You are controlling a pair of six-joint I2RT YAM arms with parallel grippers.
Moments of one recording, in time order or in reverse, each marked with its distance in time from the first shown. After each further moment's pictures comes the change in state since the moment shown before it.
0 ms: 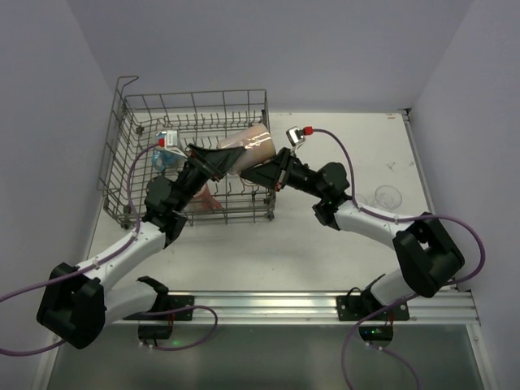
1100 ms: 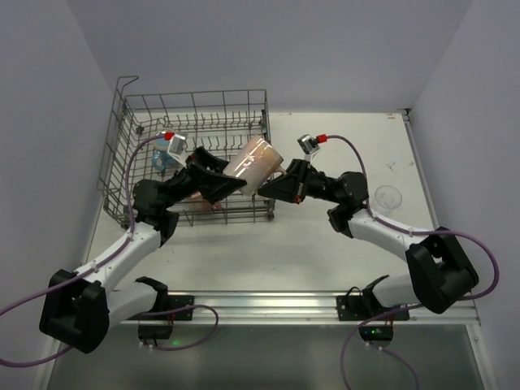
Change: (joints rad) left arm 0.115 -0.026 -0.008 0.128 0.513 0.095; right arm -0.091 -0.127 -0.127 0.087 -0.212 -0.003
